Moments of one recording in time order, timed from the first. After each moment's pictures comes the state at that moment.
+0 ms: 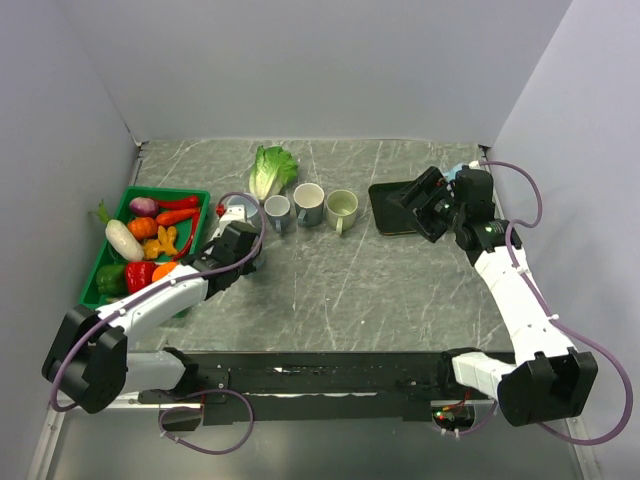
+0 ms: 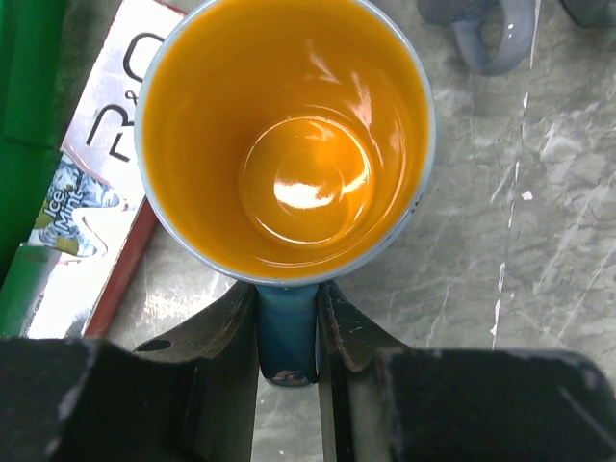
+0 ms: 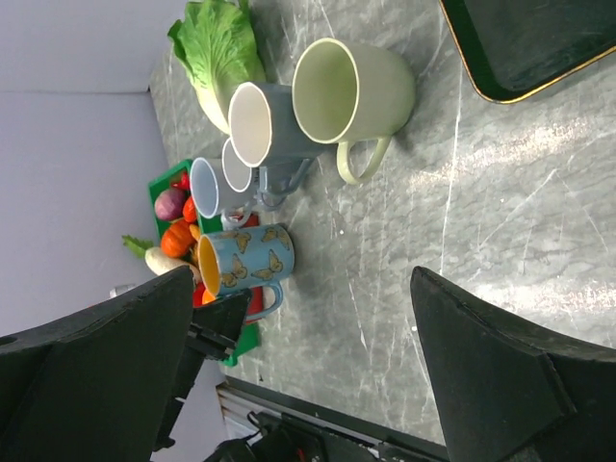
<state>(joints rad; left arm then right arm) -0.56 1.24 0.72 -0.30 -0.44 -0.52 0.12 1.13 1.07 -0.52 -0.26 0.93</state>
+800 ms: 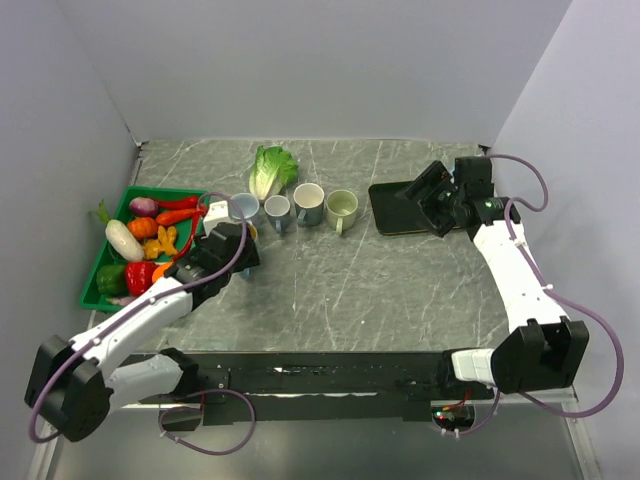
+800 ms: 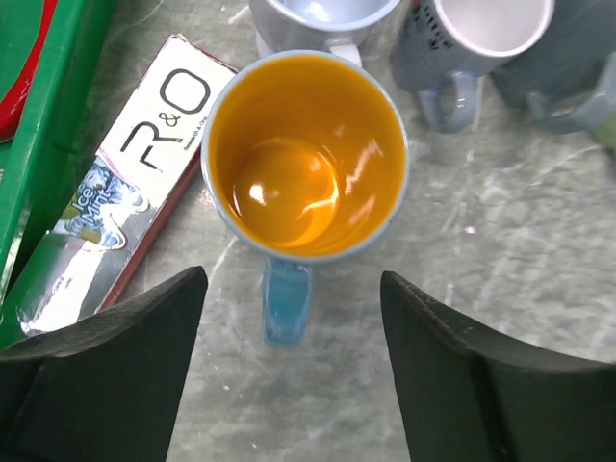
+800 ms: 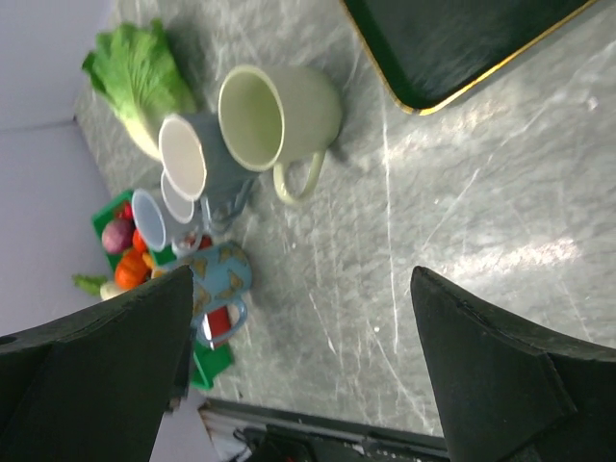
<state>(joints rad) -0.57 1.10 0.71 -0.32 -0.47 -0.61 0.07 1.28 1.21 -0.68 -0.20 0.89</state>
